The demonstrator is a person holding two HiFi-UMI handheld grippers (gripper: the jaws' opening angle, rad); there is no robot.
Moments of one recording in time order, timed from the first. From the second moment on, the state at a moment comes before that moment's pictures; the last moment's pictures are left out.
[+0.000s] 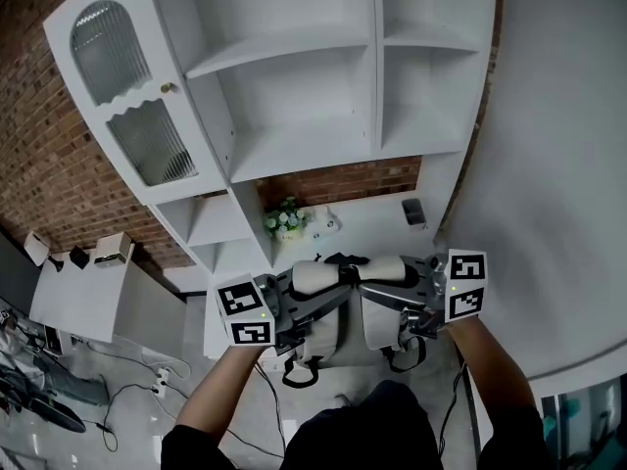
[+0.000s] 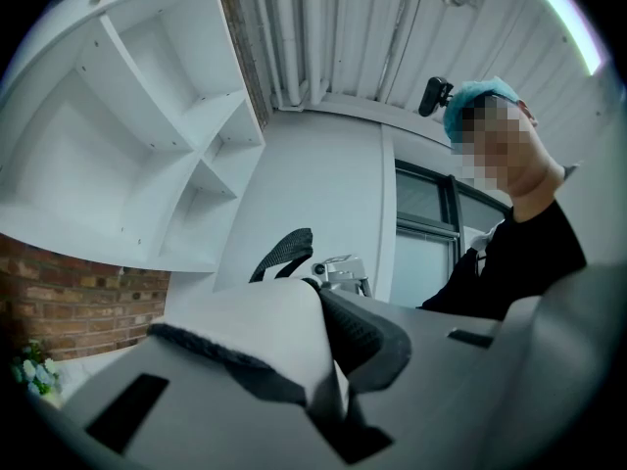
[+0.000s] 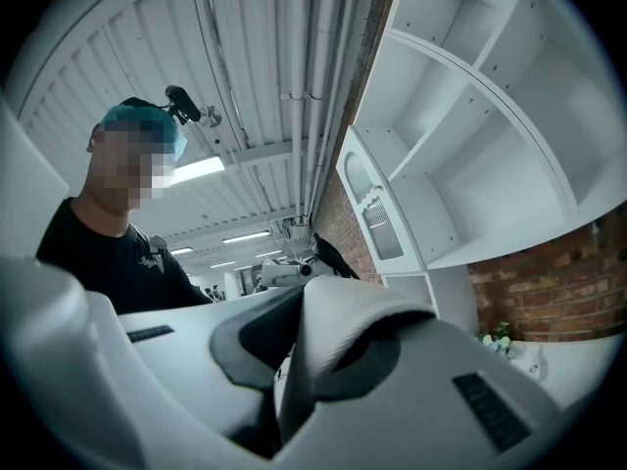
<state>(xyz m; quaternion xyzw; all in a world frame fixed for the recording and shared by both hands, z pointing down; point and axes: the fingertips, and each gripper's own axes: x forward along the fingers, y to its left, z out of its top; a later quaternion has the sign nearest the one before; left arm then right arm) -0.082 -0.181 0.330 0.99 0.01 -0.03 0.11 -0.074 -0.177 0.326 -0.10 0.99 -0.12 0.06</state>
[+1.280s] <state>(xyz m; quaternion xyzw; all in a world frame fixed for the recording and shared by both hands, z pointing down) -0.059 -0.310 0.354 0.99 0.01 -0.01 0.12 -0.052 -0.306 0.350 -0.10 0.98 -0.15 0.04</state>
